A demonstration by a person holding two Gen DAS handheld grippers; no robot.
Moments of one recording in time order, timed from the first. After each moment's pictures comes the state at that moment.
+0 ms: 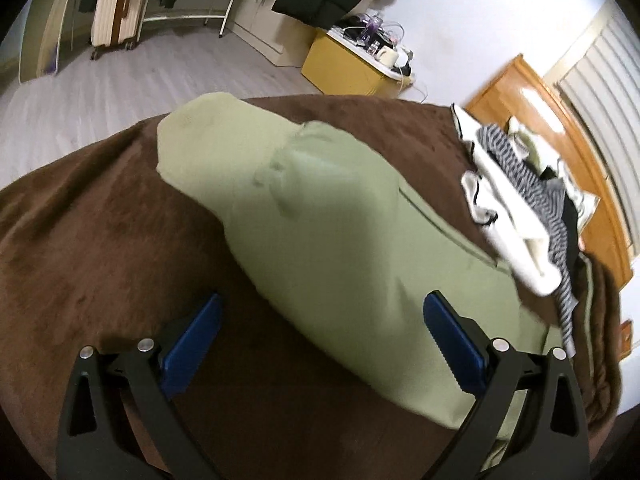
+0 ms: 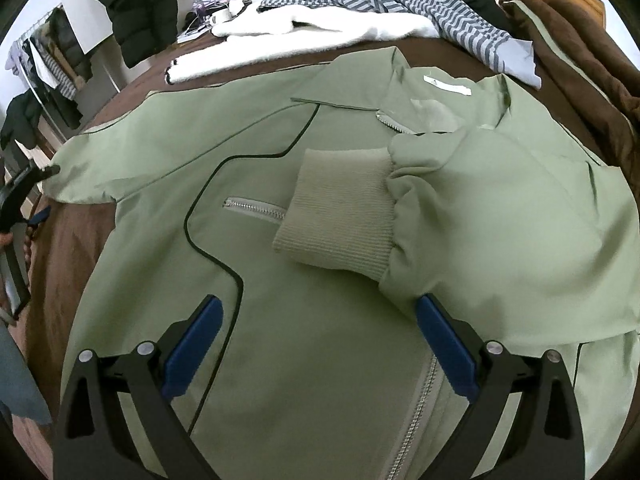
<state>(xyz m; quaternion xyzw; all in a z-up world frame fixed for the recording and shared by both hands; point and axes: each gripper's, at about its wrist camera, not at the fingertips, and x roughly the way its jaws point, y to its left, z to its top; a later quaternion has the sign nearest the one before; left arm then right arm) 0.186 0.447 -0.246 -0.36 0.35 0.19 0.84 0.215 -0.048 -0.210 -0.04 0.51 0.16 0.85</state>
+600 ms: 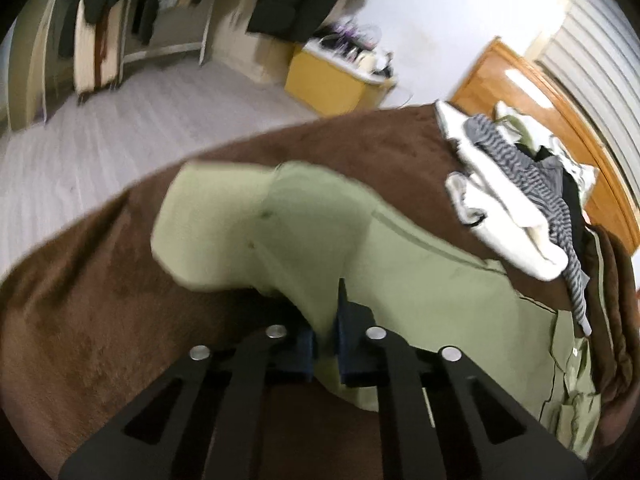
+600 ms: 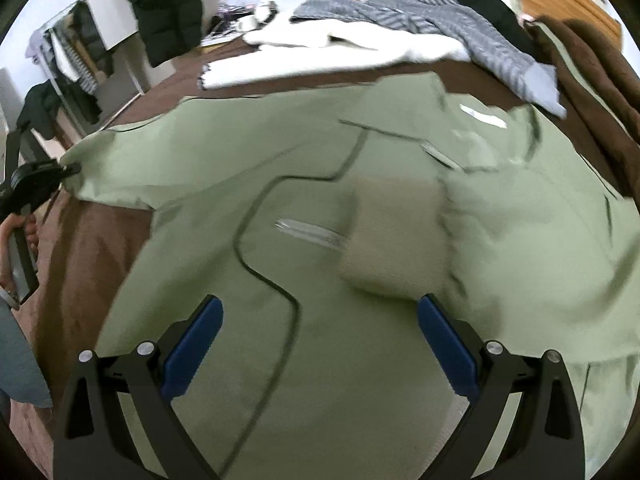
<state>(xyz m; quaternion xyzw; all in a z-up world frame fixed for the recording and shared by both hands) 0.199 0.432 -0.207 -0.27 0.35 0.18 0.88 0.215 -0.014 -0.195 -0.05 0.49 0.20 0.85</state>
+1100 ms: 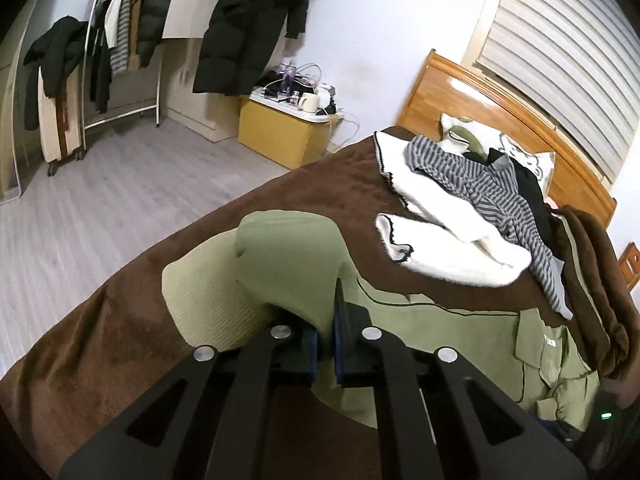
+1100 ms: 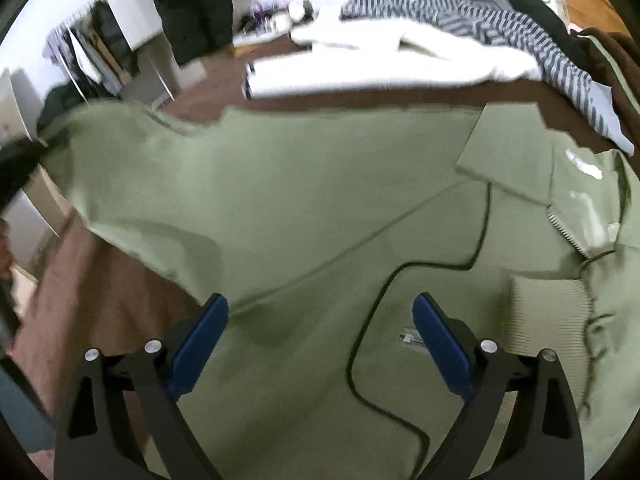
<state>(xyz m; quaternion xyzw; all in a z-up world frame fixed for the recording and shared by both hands) 0.213 0.400 -0.138 -0.21 0.30 0.13 0.92 0.268 0.079 -0.217 -0.04 0.50 0.24 0.83</state>
